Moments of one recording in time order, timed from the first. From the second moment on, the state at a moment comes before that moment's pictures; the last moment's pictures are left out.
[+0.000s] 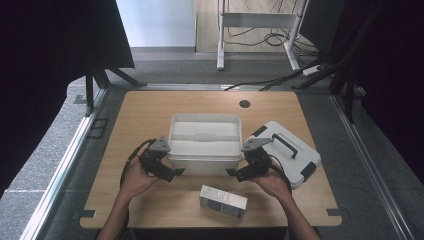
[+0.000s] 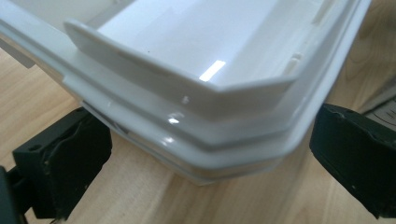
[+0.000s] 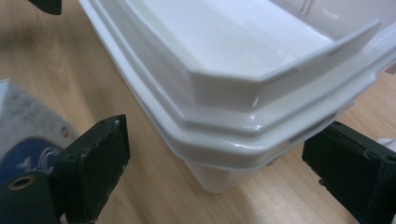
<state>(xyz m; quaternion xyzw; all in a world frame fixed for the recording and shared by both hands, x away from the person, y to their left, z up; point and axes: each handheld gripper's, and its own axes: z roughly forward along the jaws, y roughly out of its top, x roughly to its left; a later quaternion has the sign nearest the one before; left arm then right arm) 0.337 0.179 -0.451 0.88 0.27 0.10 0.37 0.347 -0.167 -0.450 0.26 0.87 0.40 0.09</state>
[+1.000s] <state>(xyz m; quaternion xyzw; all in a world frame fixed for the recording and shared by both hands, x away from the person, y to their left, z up) 0.312 0.217 -0.451 0.90 0.24 0.12 0.34 0.324 -0.202 -0.489 0.29 0.89 0.34 0.09</state>
